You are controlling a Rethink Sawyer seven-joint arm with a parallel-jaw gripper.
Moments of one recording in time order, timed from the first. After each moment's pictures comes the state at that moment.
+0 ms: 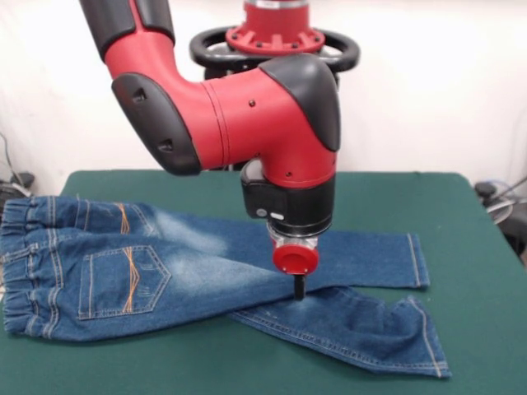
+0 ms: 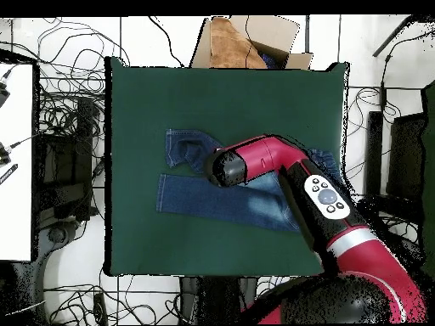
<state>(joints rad) -0.68 -0.42 0.70 1.60 -0.85 0.75 0.68</state>
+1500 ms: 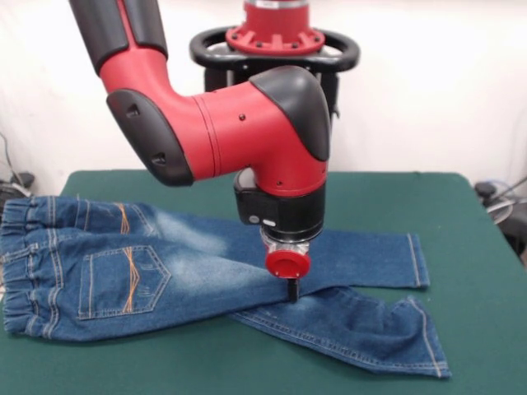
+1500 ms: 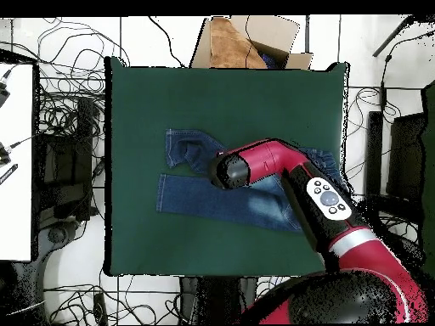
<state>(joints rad) -0.70 -0.39 0.70 1.60 -0.87 0.75 0.68</state>
